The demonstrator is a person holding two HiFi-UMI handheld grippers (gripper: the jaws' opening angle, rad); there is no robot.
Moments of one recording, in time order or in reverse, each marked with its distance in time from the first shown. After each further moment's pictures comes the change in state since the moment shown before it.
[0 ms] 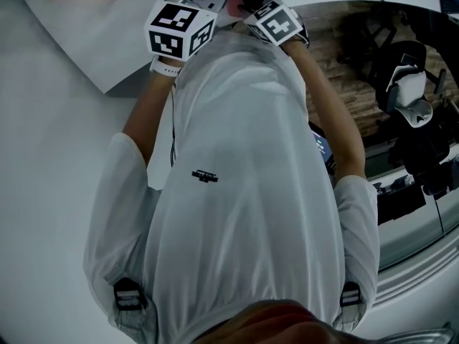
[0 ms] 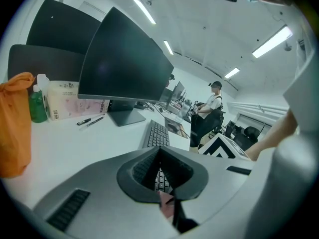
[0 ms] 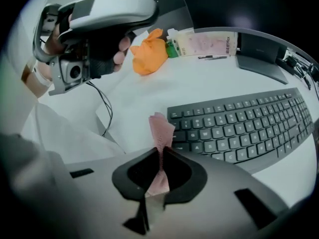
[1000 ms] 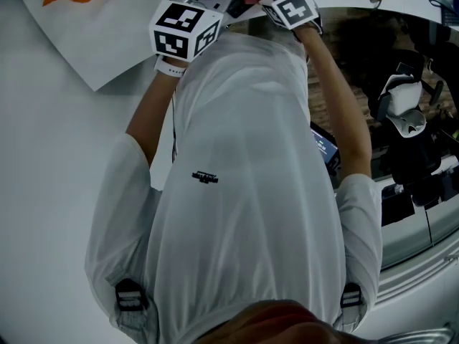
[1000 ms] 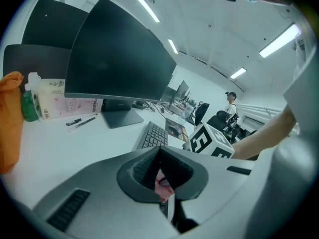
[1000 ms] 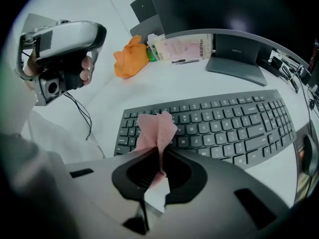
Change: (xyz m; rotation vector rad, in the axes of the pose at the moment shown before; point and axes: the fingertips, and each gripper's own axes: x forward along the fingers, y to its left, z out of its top) left arm 0.050 -0.023 0.022 -0.036 0.004 0.045; right arm -0.040 -0.112 -0.001 -0.013 -0.003 -0.093
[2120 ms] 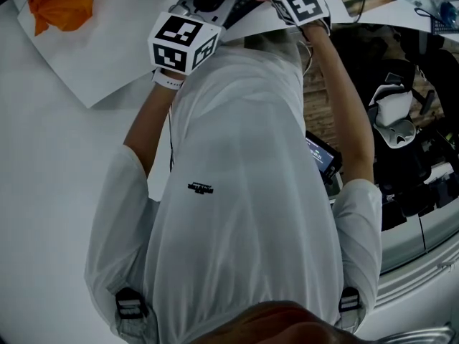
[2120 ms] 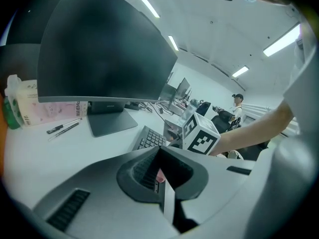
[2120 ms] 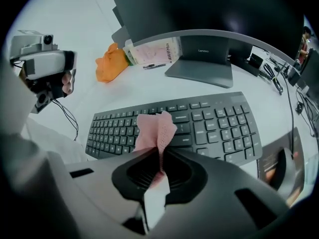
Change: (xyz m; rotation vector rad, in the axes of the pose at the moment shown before) left arm 0.070 -0.014 0.037 -0.002 0.026 0.000; right arm -0.039 -0.125 0.005 0.027 0.037 -0.064
